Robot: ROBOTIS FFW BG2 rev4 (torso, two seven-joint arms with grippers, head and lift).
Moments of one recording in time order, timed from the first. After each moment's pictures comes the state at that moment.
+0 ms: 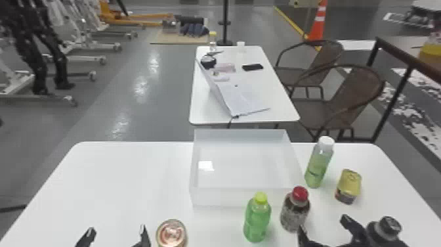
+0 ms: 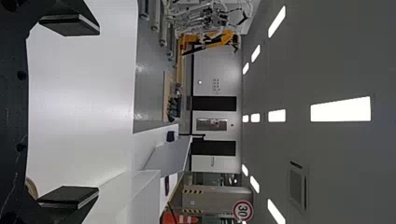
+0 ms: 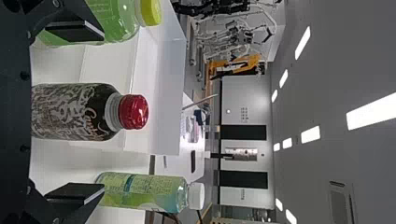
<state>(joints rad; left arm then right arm) 0.44 0.00 0.02 -1.65 0.01 -0.43 0.05 0.45 -0.11 0.01 -1.83 -0.08 -0.13 0.22</state>
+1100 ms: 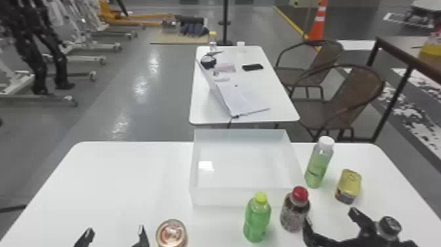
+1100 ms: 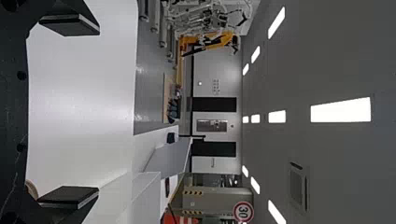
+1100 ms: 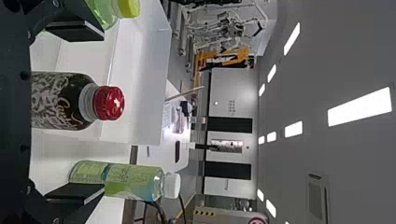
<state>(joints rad) 0.45 0.00 0.02 -1.65 0.01 -0.43 0.06 0.46 -0.11 0.01 -1.87 -0.04 -0.17 0.15</state>
